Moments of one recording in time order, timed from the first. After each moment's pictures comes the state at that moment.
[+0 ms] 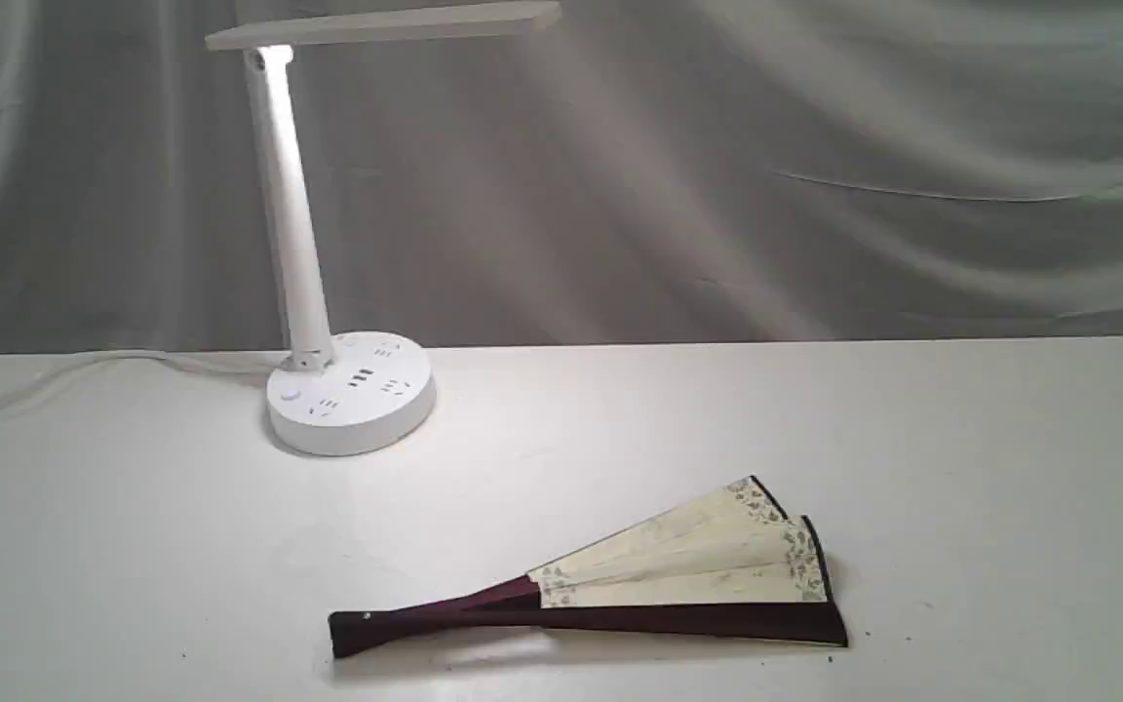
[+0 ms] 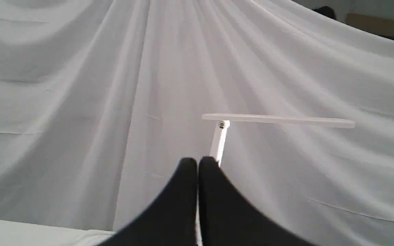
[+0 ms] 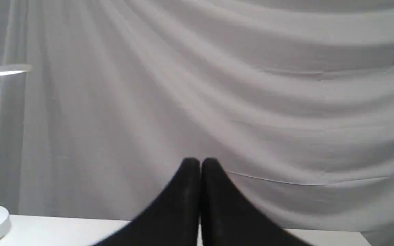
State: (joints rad) left arm 0.00 0.00 -0.41 -0.09 0.30 -0.10; right arm -0.15 0.00 -0.34 0.06 0.26 -0.09
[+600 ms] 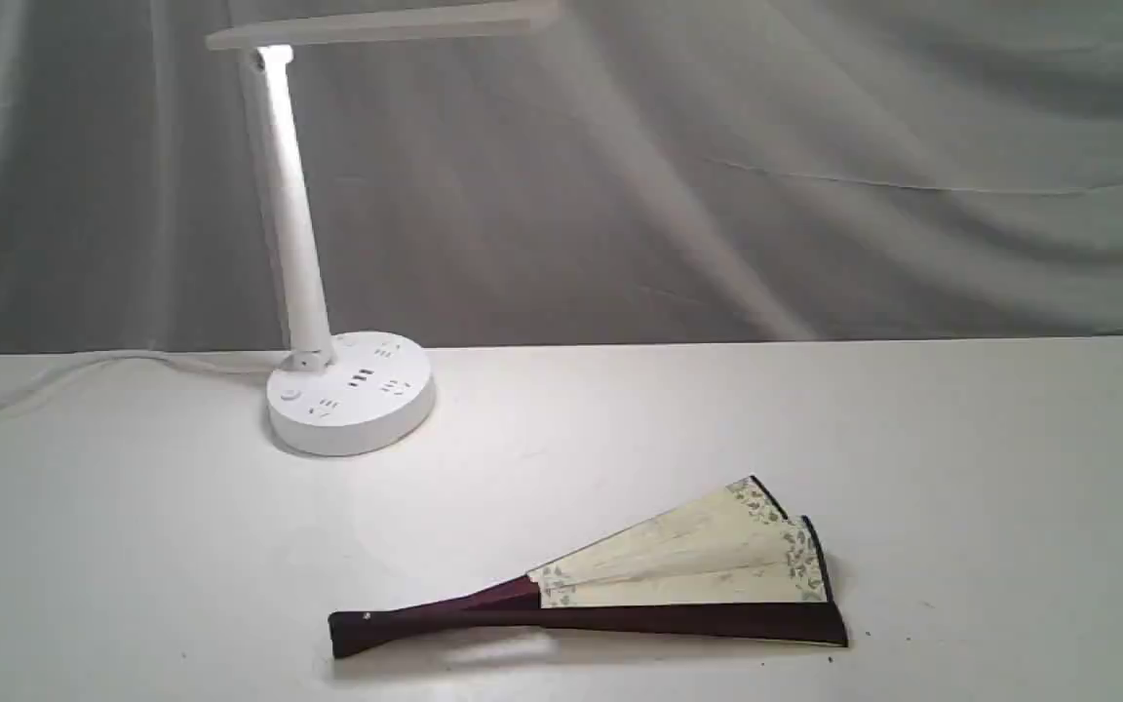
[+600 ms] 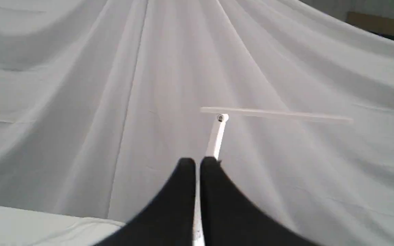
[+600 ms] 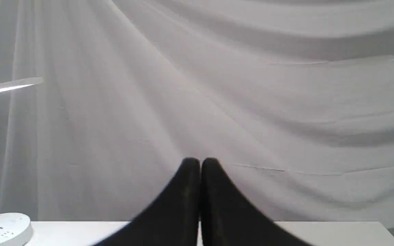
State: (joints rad) left arm 0.00 0.02 -0.41 -0.09 0.31 -0.12; right arm -0.15 0.00 -0.35 0.10 0.28 -0.06
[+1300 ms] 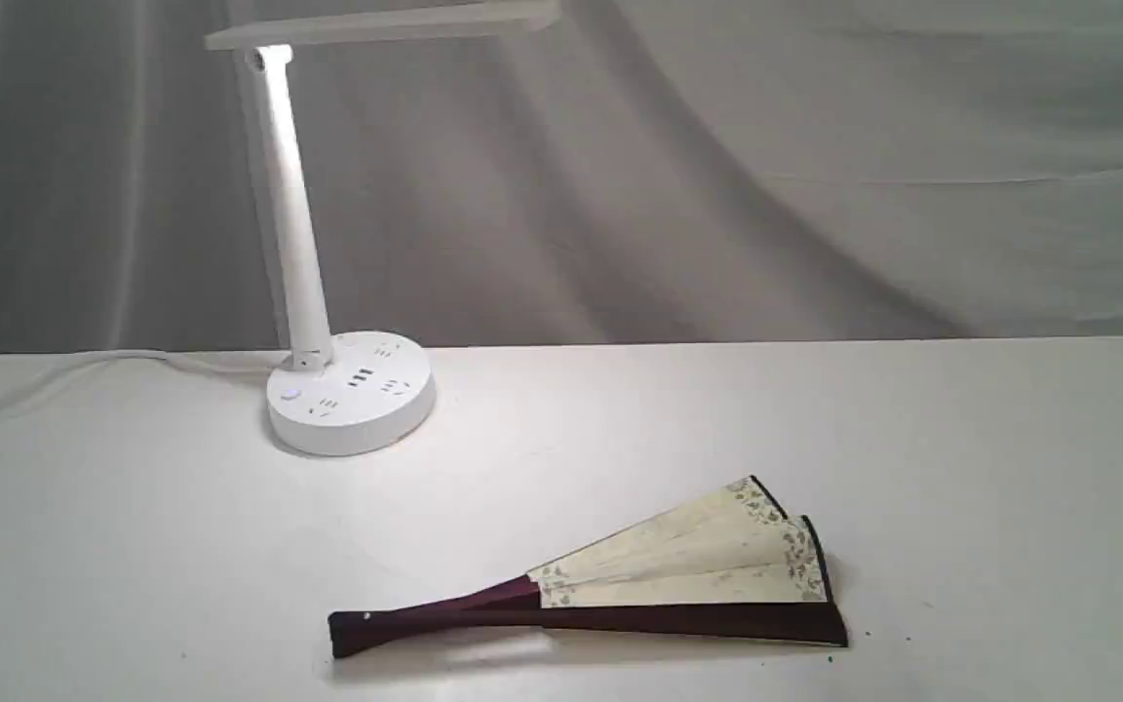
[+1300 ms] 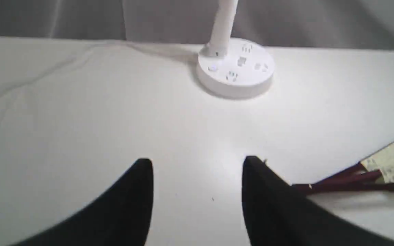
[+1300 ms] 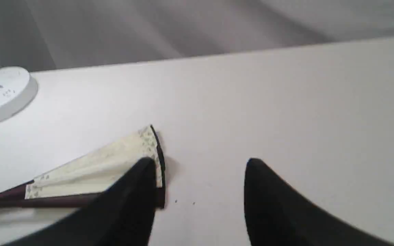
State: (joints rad) left arm 0.00 0.80 -0.66 -0.17 0.49 0.09; right arm -0.15 0.72 -0.57 0.23 0.43 -0.07
